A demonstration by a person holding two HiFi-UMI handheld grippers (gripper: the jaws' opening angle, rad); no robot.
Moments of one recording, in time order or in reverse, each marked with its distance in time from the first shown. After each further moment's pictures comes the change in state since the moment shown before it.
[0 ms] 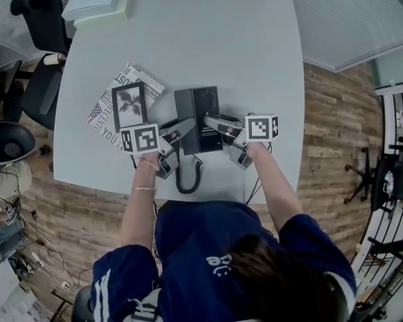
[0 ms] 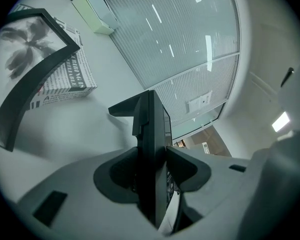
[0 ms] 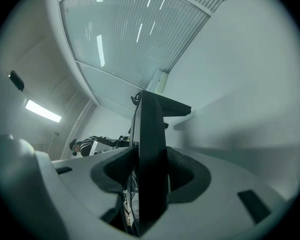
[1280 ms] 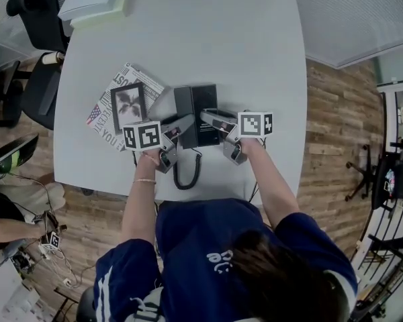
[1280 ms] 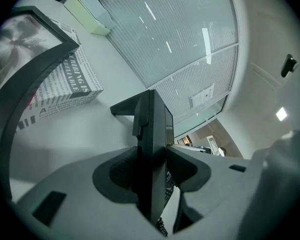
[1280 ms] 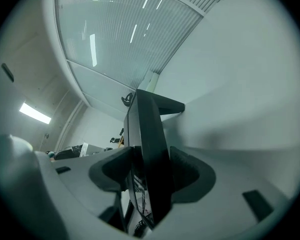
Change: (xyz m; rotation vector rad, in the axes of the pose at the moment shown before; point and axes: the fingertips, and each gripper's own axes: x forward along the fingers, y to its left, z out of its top) left arm 0.012 0.031 0.007 0.075 0.027 0.051; right arm 0.020 -0.031 0.006 0.025 -0.018 -0.095
